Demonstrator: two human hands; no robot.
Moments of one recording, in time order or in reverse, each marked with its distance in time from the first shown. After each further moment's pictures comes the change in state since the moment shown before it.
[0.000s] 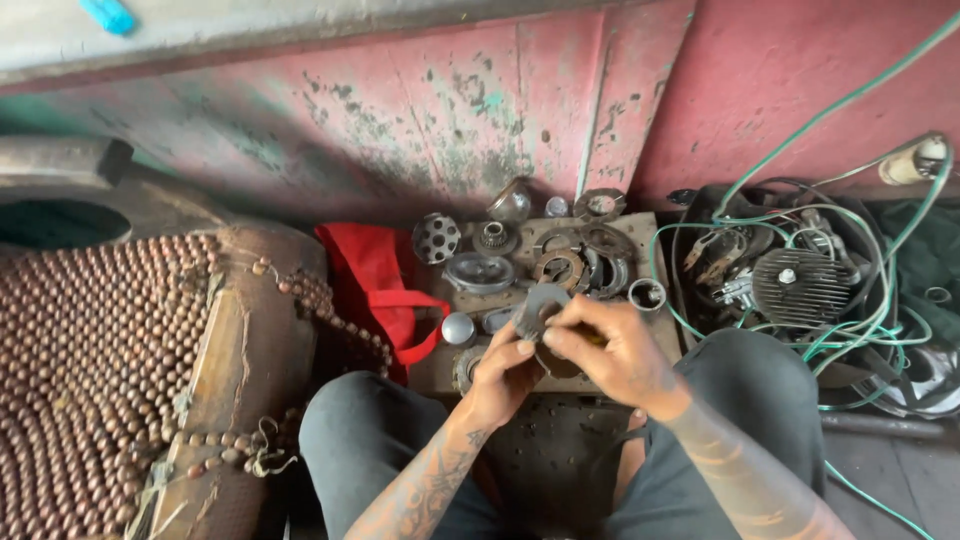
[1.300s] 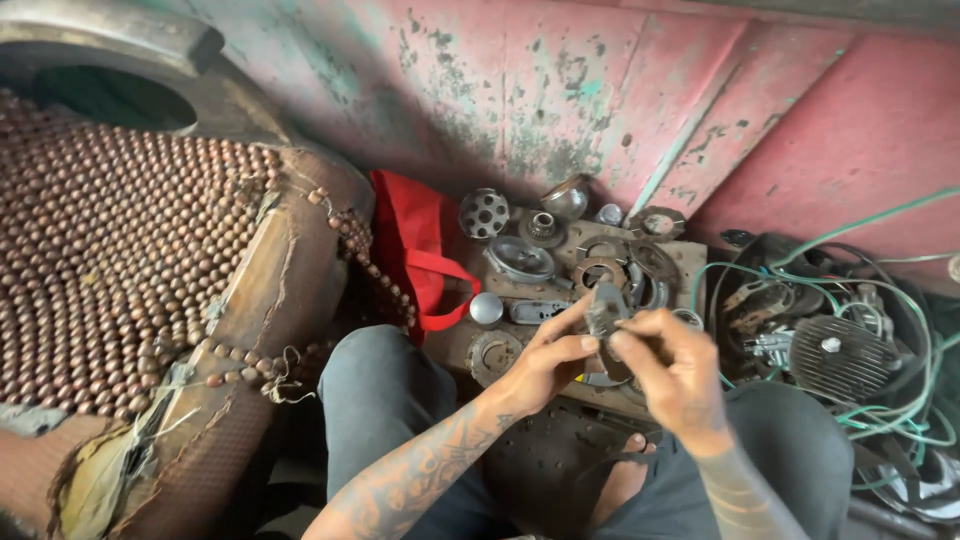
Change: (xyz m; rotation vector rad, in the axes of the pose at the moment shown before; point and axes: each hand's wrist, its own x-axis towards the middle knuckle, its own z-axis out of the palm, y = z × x) left_hand 0.000 -0.002 -0.001 0.078 0.059 -0.054; right_hand -0.009 0.017 0.008 -0.073 0.083 0.062
